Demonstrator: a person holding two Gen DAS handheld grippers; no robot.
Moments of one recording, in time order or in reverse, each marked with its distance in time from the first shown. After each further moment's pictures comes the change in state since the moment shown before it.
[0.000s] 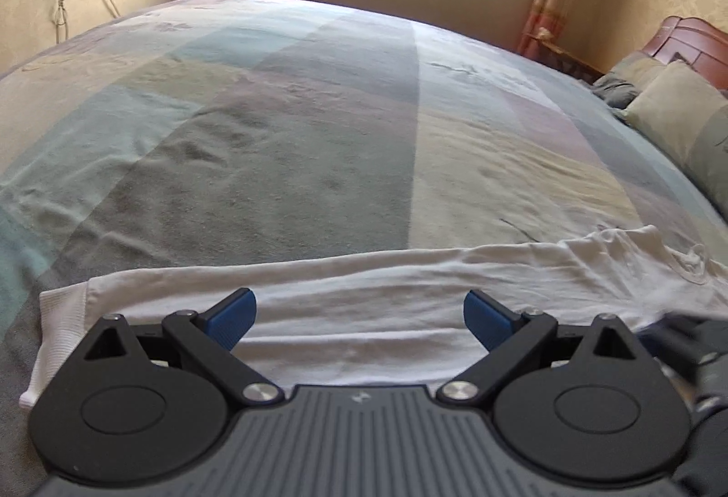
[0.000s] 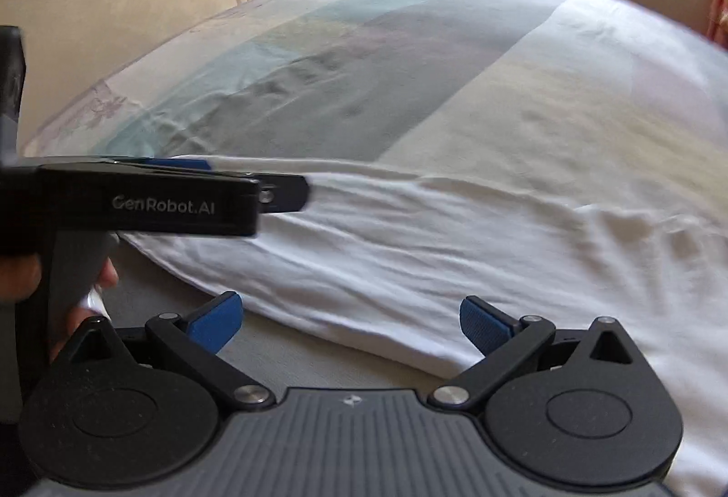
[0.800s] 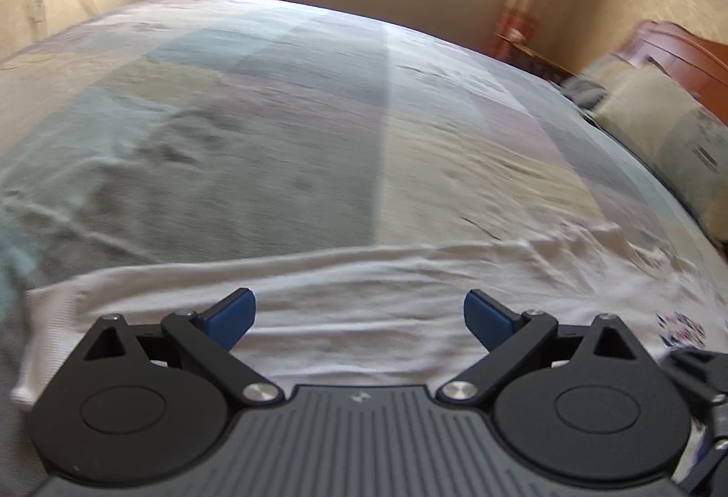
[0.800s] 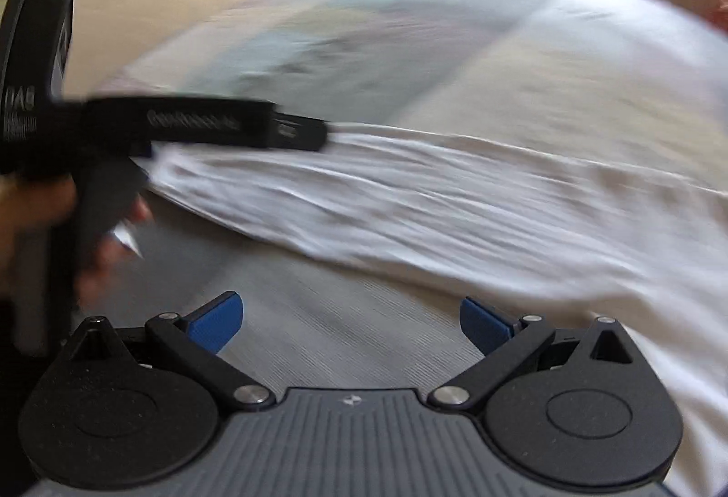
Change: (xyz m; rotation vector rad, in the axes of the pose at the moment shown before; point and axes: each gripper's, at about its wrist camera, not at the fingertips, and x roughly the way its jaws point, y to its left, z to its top) left arm -0.013 -0.014 -0.002 0.033 0.019 -0.125; right arm -0.066 0.002 -0.045 -0.008 -0.026 -0.092
